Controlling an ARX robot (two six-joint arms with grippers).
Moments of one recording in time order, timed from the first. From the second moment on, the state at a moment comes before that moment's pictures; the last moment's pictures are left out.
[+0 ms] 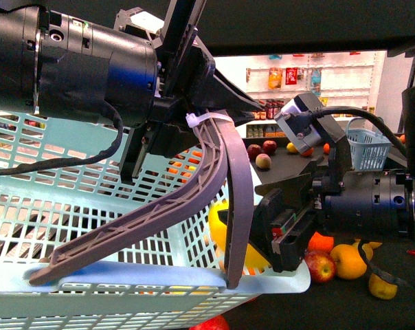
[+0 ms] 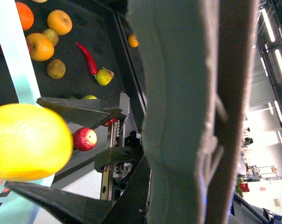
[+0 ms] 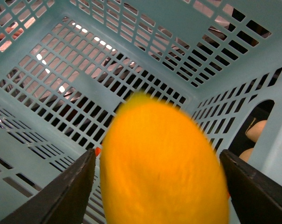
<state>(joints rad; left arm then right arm) -0.40 1.62 1.14 0.22 0.70 -0.82 0.22 1.79 0.86 0.72 -0.62 -0.16</state>
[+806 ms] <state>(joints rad) -0.40 1.62 1.14 0.22 0.70 -0.82 0.01 0.47 0.33 0.08 0.11 0.01</state>
